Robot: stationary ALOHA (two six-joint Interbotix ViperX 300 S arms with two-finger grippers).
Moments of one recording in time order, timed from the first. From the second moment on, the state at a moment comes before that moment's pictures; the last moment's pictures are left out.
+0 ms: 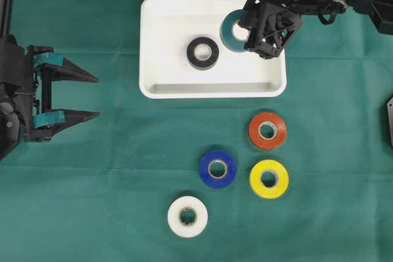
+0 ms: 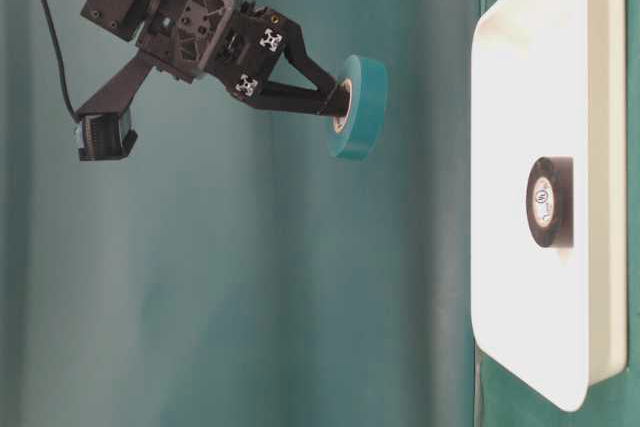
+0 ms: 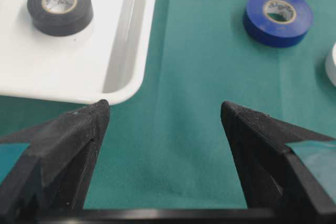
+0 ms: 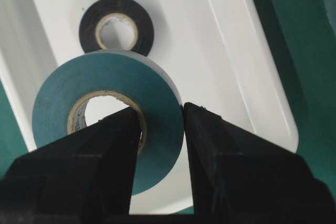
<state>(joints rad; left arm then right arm) 0.08 -0.78 1.29 0.00 -0.10 -0.05 -0.35 -0.10 0.36 -0.10 0.71 0.19</state>
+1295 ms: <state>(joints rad) 0.08 -0.78 1.29 0.00 -0.10 -0.05 -0.40 0.14 0.51 -0.10 0.42 0.19</state>
